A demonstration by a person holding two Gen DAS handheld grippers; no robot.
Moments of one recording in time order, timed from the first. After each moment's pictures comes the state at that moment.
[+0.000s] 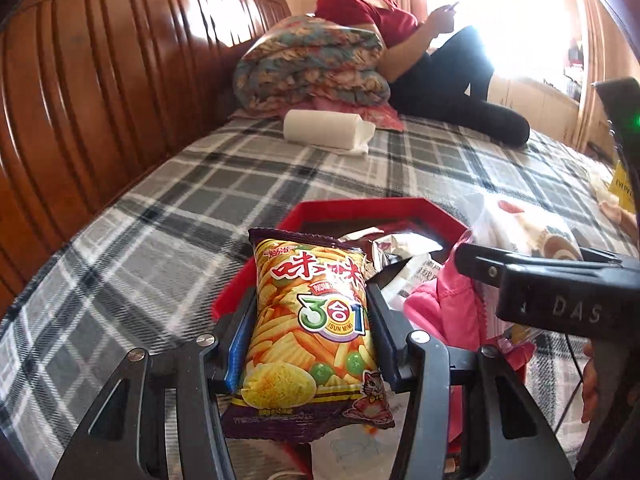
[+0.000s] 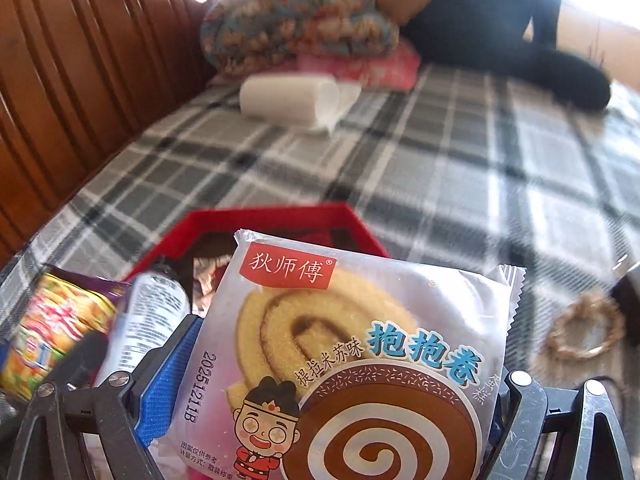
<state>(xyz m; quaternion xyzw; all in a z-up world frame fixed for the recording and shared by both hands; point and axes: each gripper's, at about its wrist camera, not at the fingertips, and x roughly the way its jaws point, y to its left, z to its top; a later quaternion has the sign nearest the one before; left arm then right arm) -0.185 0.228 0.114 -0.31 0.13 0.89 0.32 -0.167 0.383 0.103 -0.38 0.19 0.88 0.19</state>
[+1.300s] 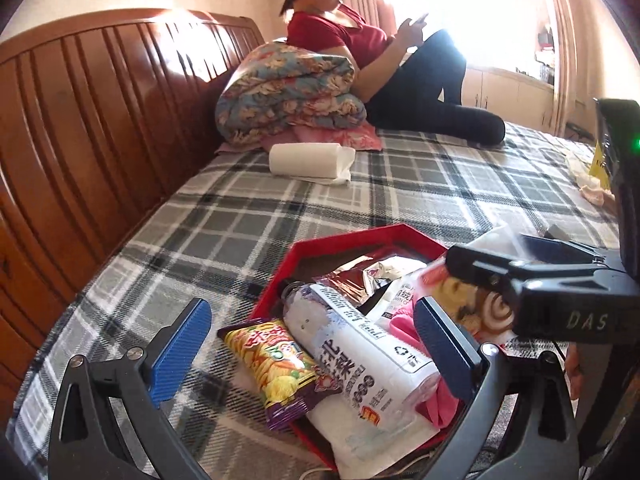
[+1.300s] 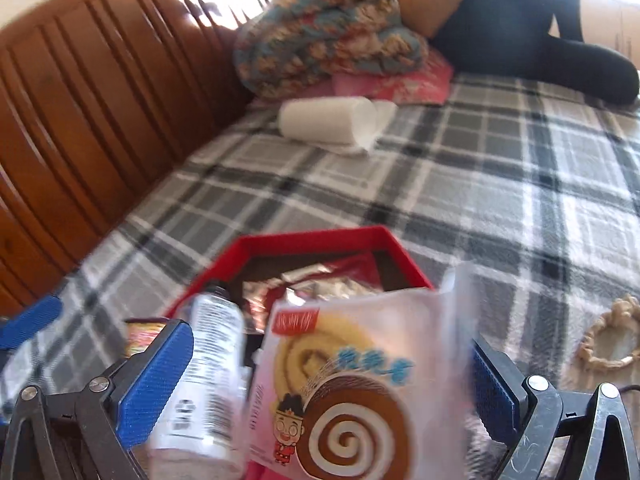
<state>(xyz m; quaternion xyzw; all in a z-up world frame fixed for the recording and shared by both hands) -0.182 0.201 0.171 -0.29 0.16 0.88 0.35 -0.144 0.378 0.136 -0.30 0.21 0.92 0.14</state>
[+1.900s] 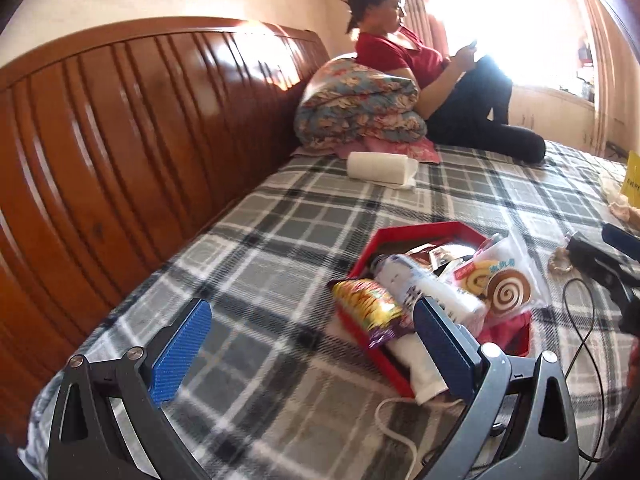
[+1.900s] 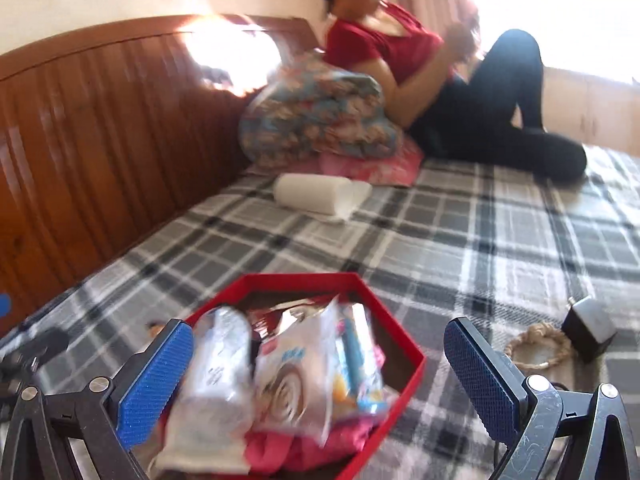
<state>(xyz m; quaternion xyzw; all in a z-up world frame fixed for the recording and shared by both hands) -0.135 0.083 0.207 -0.26 0.15 0.92 0.24 -0.051 0.304 0.182 -0.23 0.11 0.95 0.17</state>
